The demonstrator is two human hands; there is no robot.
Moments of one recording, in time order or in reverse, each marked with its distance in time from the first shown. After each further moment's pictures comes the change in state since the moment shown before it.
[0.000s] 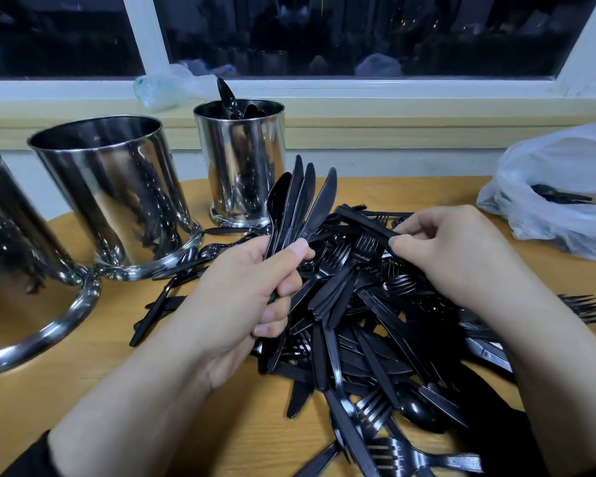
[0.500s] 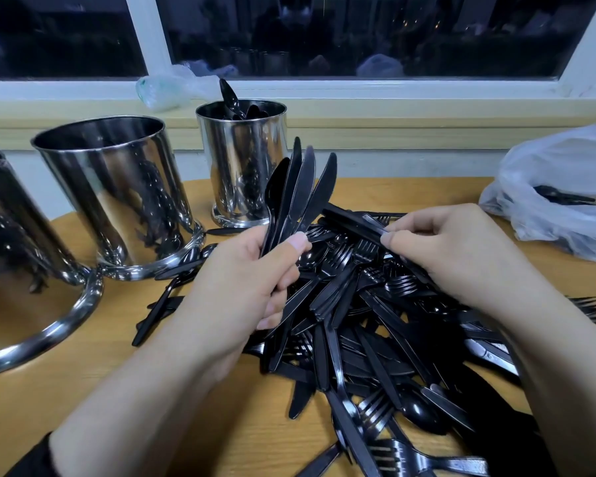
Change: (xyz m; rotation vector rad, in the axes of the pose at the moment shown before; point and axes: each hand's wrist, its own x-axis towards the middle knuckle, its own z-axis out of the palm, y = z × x) left_hand -0.002 0.005 0.002 0.126 0.066 0.125; right_hand -0.008 -0.012 -0.006 0.163 -0.088 -0.058
